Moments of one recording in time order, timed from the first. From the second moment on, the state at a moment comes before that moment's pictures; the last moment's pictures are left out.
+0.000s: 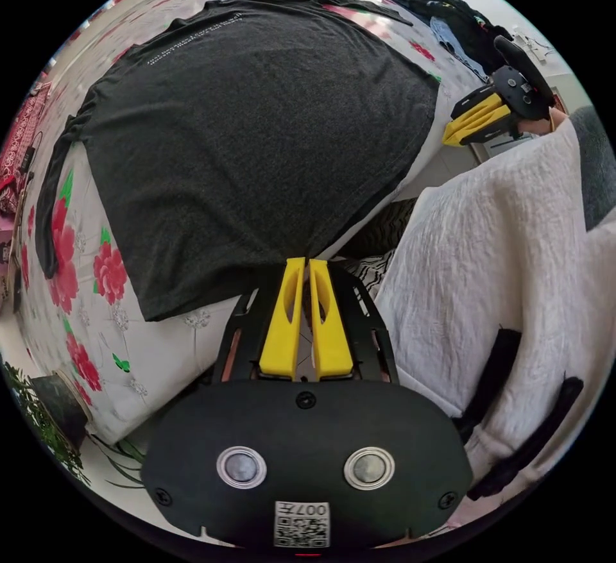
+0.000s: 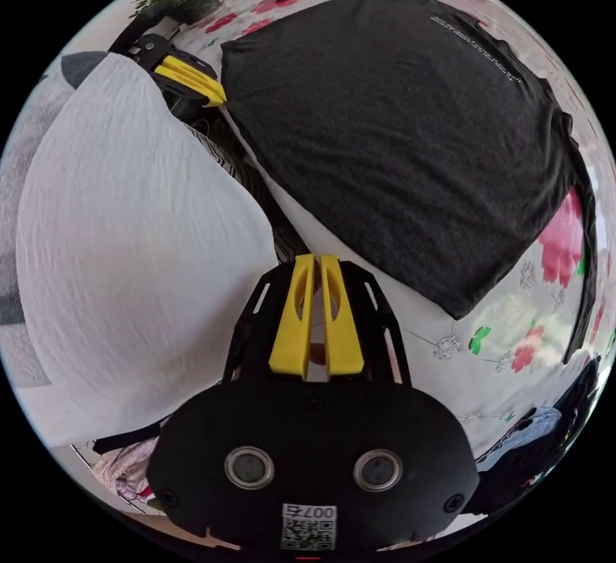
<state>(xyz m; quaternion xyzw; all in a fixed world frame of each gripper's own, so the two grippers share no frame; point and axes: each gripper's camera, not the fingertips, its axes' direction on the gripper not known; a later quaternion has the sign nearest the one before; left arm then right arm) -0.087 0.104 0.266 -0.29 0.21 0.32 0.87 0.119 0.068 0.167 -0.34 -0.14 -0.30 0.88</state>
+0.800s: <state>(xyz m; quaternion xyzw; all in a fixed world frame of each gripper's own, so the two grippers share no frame) -0.101 -0.065 0.368 -0.28 0.16 0.09 0.94 0.542 -0.155 0.233 -0.23 0.15 0.05 0.96</state>
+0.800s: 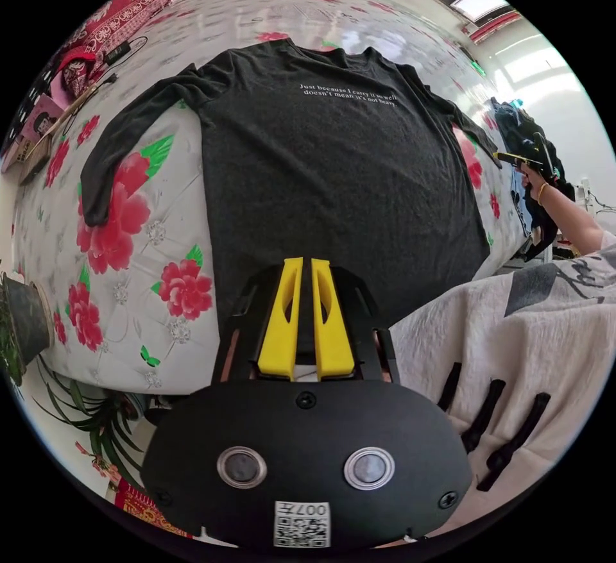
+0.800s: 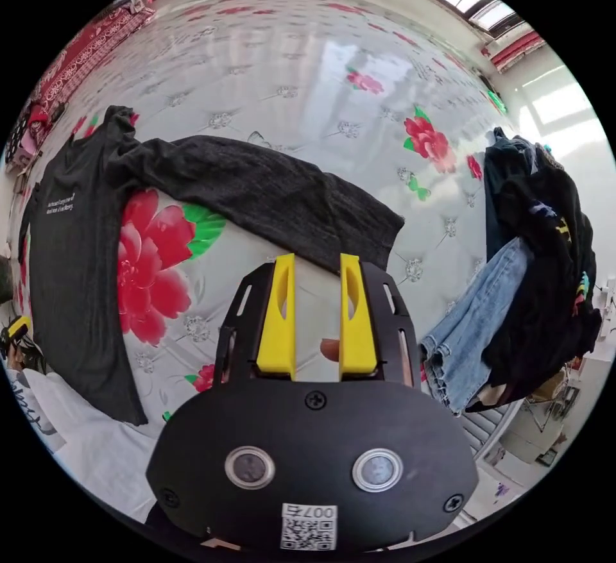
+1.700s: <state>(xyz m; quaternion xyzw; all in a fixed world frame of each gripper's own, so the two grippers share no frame) 0.221 -0.337 0.554 -0.17 0.25 0.34 0.89 0.734 -0.178 0.164 -0.27 0.13 0.23 0.93</state>
